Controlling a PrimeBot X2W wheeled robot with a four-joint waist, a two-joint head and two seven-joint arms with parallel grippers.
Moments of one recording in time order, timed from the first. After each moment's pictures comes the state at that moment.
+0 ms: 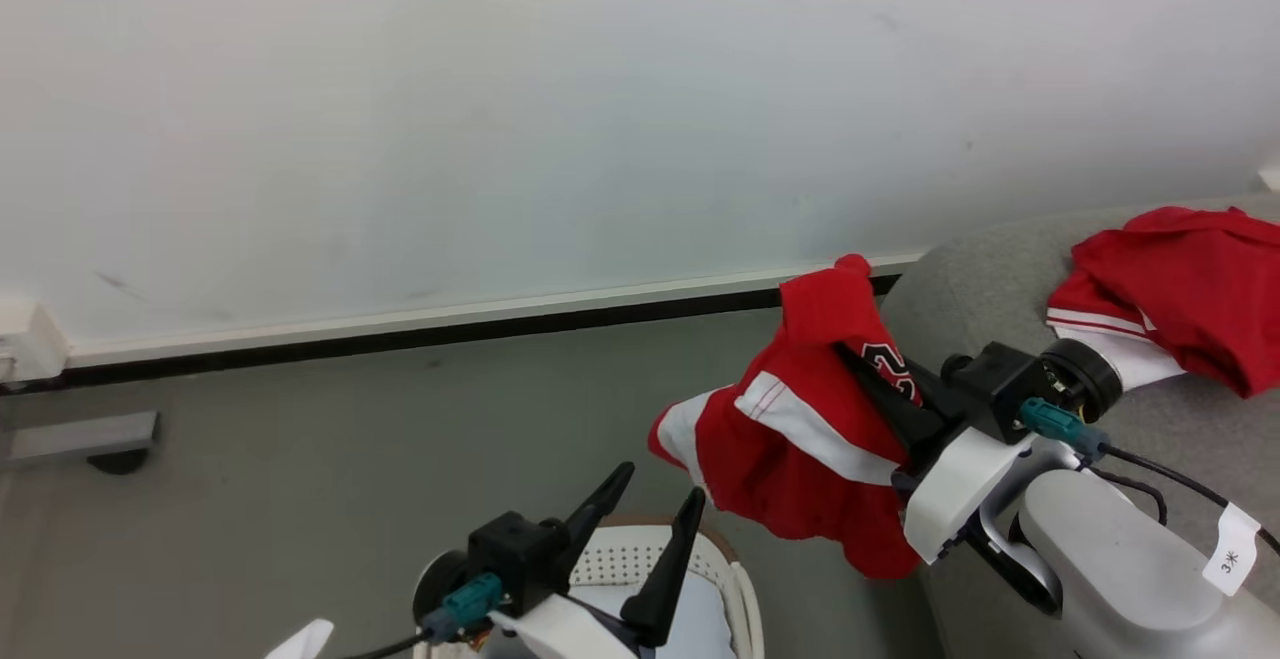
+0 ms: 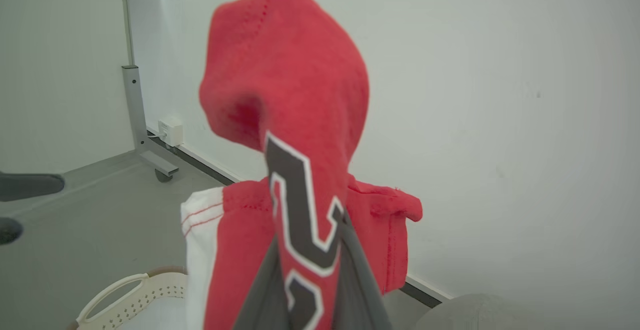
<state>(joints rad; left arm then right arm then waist) -0.28 0.19 -0.69 0.18 -0.50 0.06 -0.20 -0.73 -0.28 0.89 0.60 0.58 0.13 -0.26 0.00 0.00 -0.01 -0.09</state>
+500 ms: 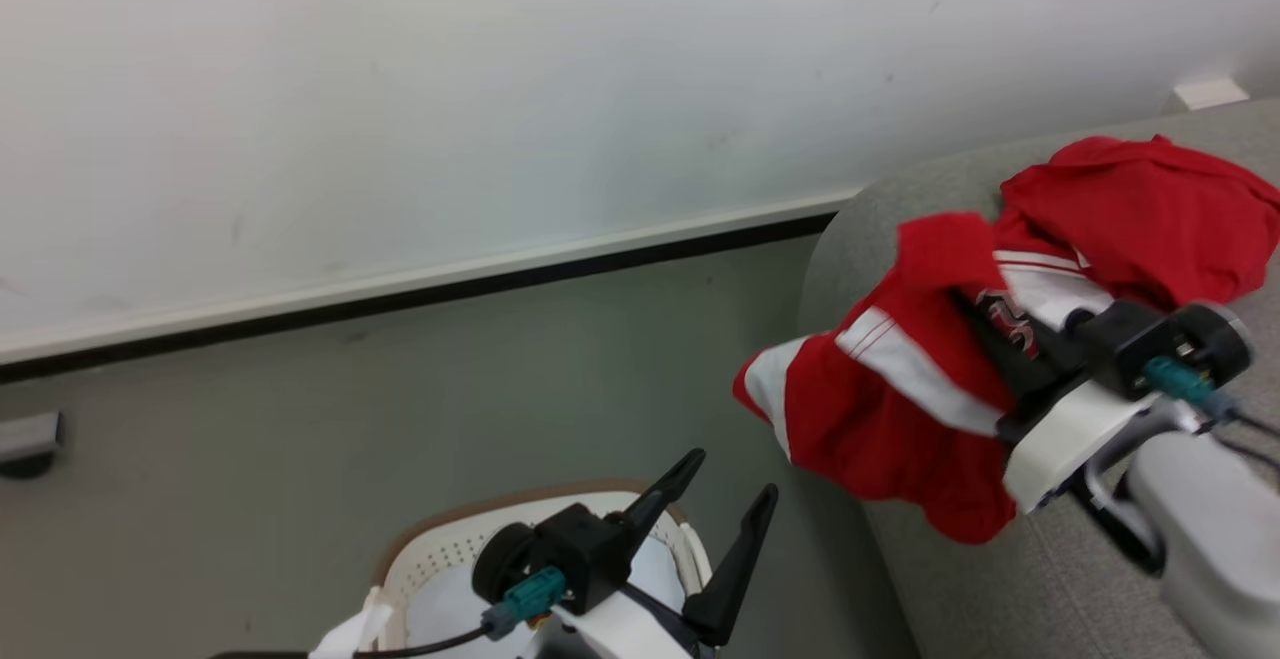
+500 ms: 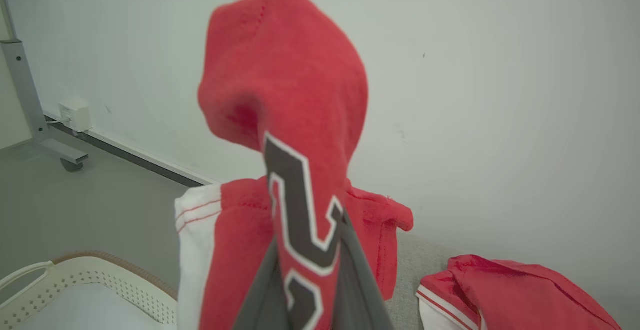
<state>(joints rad) -0.33 0.14 -0.75 0.19 -0.46 0.03 -0.21 -0.71 -0.39 0.77 0.57 0.56 0.13 -0.26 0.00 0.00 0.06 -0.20</state>
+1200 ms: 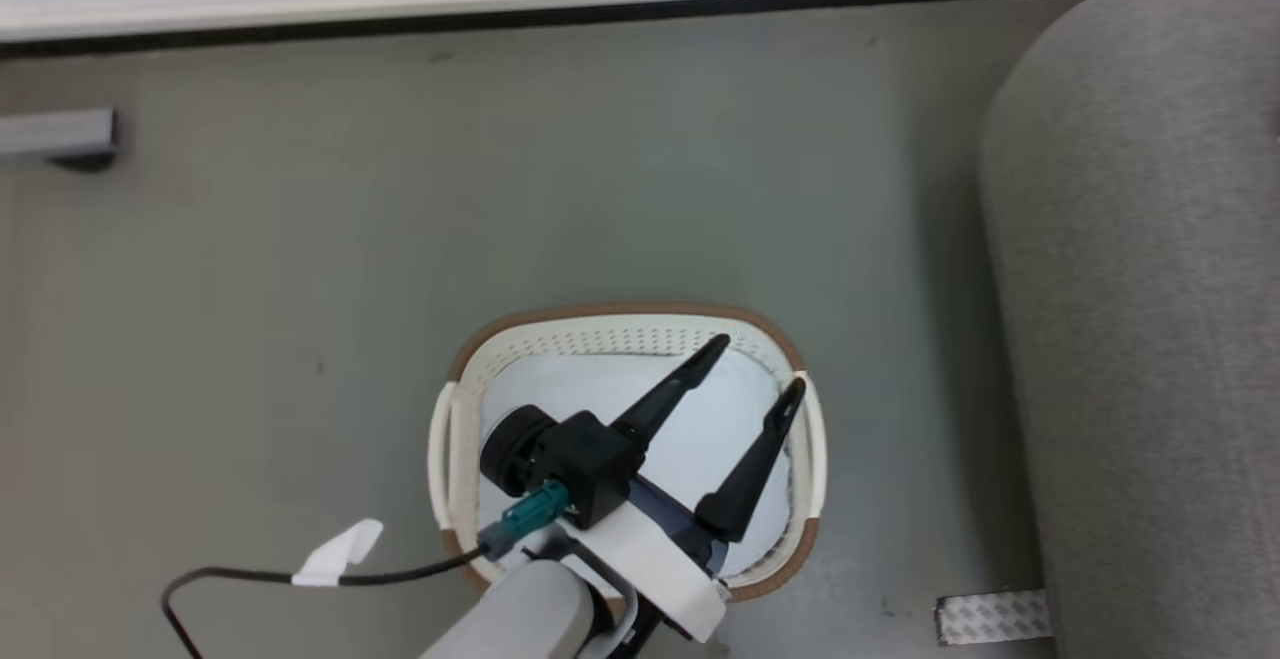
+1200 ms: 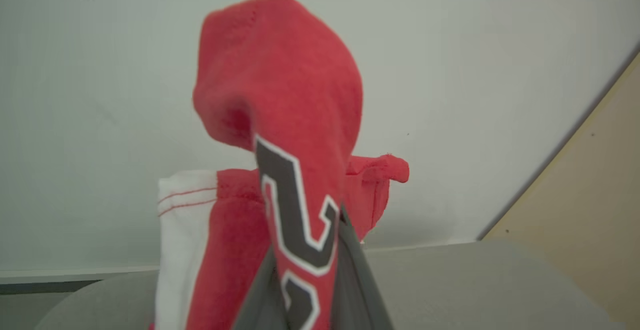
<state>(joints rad) -0.49 0.11 -0.74 0.20 -0.40 -0.03 -0.26 -1.20 -0.68 0.10 1.03 0.26 0.13 -0.25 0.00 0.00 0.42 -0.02</state>
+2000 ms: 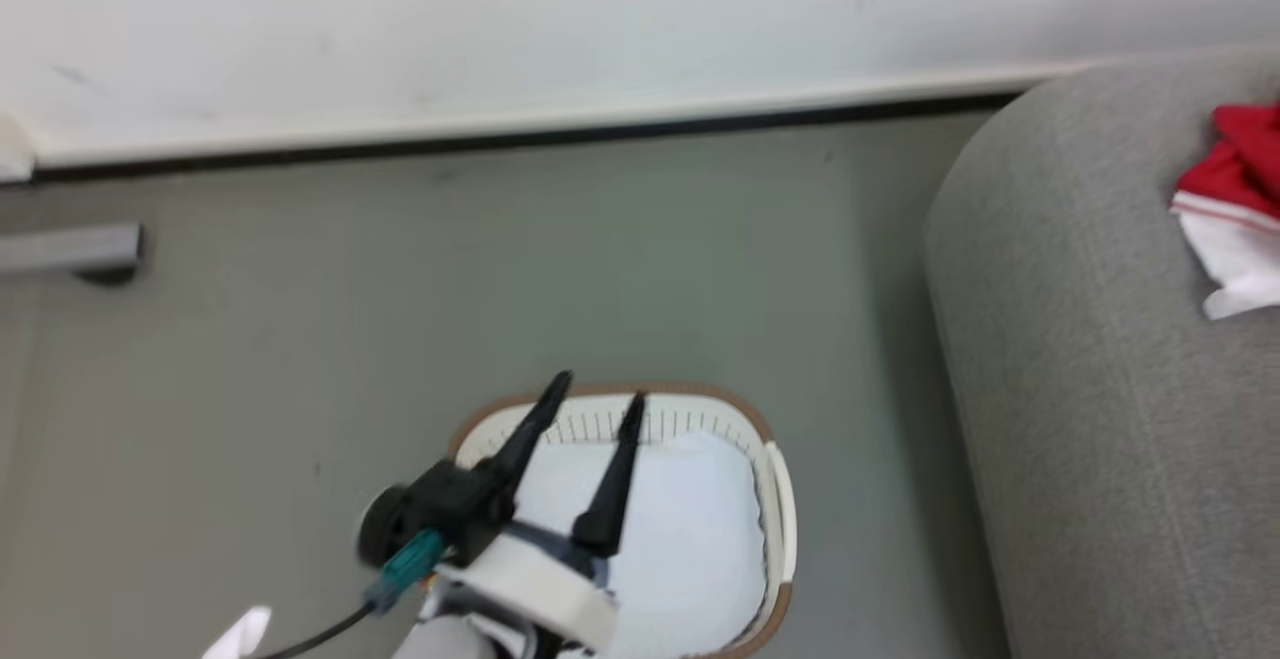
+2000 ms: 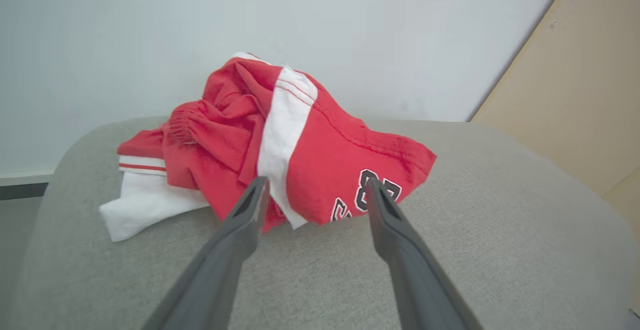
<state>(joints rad) -0.32 0.12 -0.51 0.20 -0.35 0.02 -0.26 -0.51 -0.35 -0.56 0.75 -0.09 0.13 -0.26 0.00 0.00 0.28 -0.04</state>
